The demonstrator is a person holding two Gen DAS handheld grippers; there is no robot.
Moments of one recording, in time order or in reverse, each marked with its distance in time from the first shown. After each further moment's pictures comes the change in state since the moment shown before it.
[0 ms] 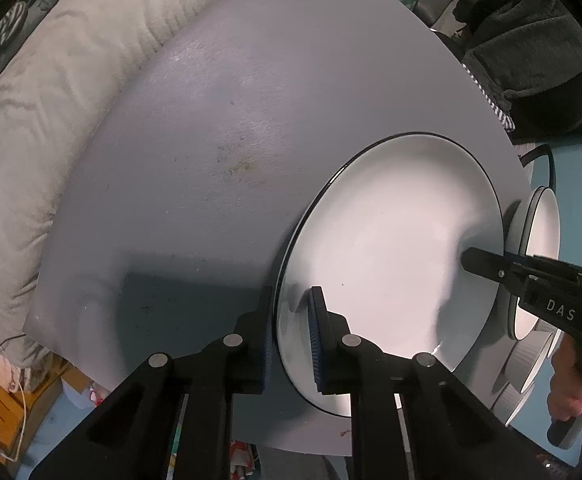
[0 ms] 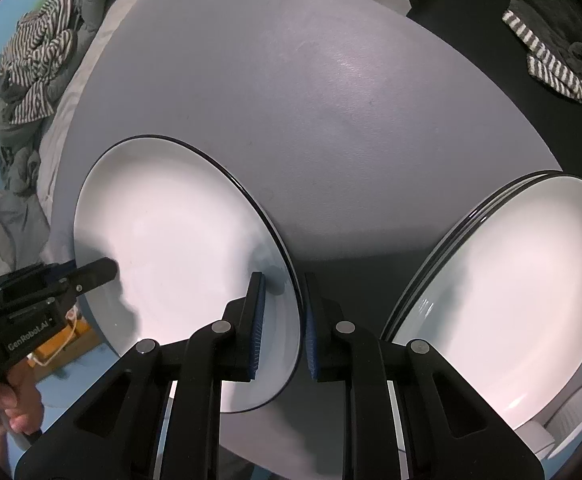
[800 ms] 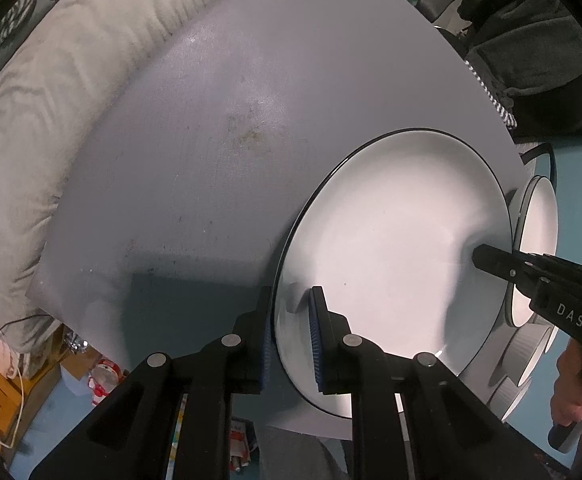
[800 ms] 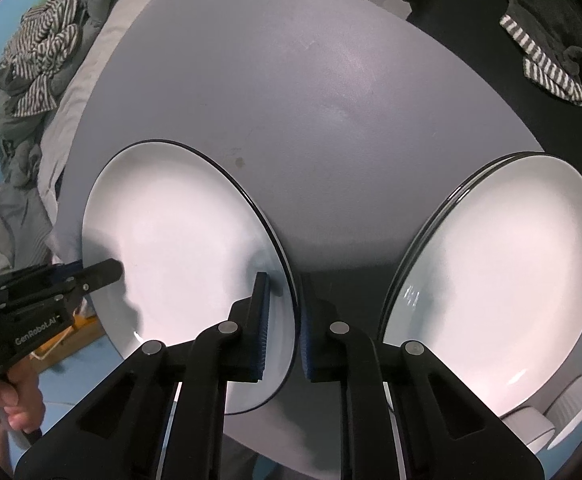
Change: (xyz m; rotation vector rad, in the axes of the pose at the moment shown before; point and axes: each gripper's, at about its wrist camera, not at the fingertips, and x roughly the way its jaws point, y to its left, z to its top) left arm 0.000 0.000 -0.006 -0.009 0.018 0.002; right arm -0.011 0.017 -0.005 -0.033 -0.007 -0.017
